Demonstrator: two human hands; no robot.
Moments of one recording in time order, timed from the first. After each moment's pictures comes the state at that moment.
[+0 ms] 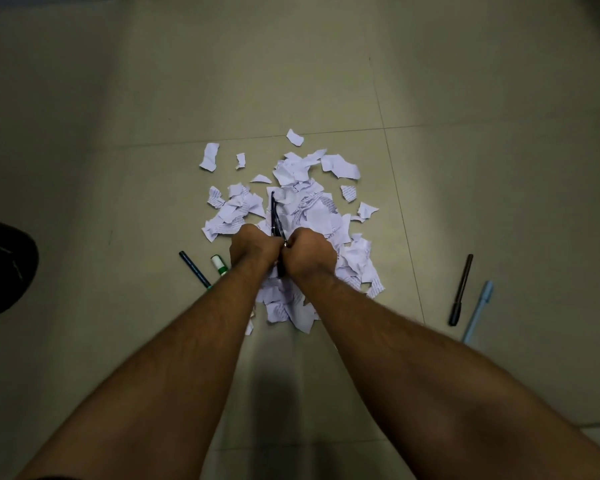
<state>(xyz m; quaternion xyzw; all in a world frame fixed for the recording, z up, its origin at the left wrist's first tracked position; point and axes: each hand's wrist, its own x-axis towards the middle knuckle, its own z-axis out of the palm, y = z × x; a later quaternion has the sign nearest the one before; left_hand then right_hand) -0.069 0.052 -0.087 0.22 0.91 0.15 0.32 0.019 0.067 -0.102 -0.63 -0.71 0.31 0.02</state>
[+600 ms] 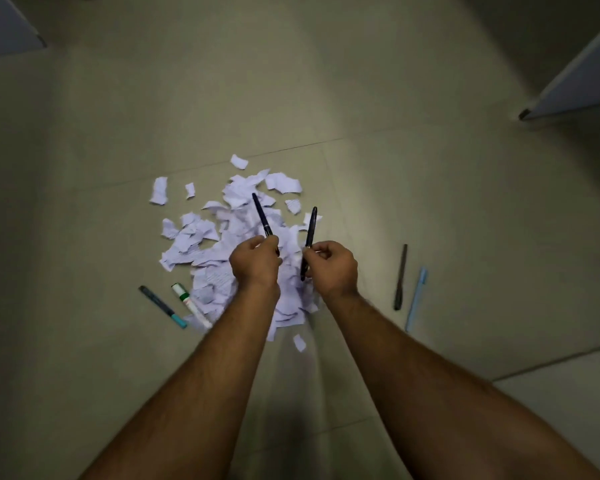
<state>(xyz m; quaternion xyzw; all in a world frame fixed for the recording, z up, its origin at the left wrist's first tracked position) 0.031 0.062 -0.045 0.03 0.76 0.50 0.42 0.140 0.063 -0.064 -0.71 -0.43 0.48 0.28</state>
